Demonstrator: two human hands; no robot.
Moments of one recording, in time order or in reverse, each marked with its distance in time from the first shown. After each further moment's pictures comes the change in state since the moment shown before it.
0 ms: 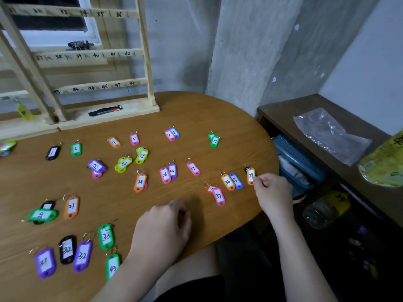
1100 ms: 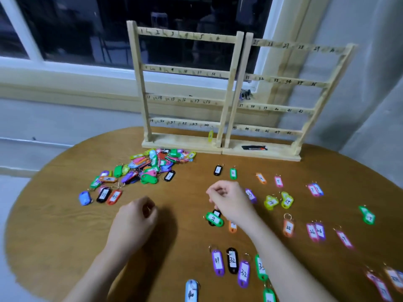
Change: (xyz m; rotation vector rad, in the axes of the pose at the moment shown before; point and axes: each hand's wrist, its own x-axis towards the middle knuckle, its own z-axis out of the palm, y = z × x) left_hand -0.103 -0.298 -0.163 -0.077 0.471 -0.616; right_hand -0.158 -0.316 0.210 0.301 -0.855 -0.549
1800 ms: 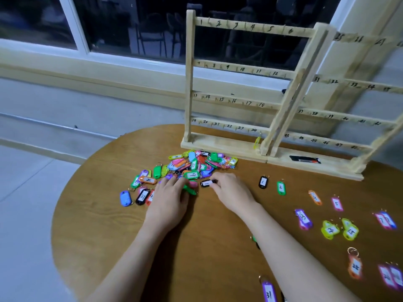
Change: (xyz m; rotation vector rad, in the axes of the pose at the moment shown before) left_hand 0.085 -0.056 0.016 0.206 0.060 0.229; right_hand 0.109 -0.026 0.098 -0.606 -0.151 -0.273
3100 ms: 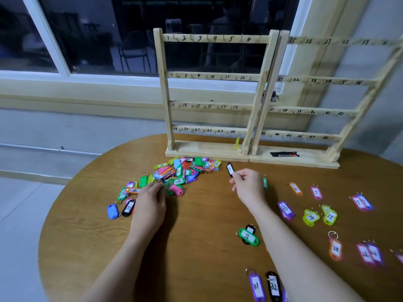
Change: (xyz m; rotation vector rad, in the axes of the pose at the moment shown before) left_hand 0.005 -0.006 0.001 -0.247 0.190 -0.124; right_hand -0.026 0.050 -0.028 0.598 0.413 0.475
